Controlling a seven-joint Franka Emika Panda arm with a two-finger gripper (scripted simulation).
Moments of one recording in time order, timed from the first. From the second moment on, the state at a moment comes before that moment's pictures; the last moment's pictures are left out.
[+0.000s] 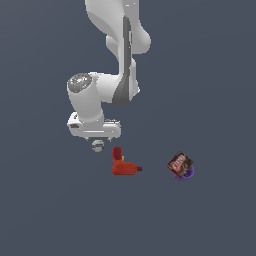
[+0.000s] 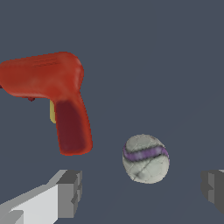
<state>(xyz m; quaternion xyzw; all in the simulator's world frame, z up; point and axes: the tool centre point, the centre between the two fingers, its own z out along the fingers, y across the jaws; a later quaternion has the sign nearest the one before) -0.021 -0.130 0.120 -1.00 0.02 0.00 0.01</state>
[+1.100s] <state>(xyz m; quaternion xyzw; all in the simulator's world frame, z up) -0.039 -0.154 0.061 -1.00 0.02 0.00 0.00</state>
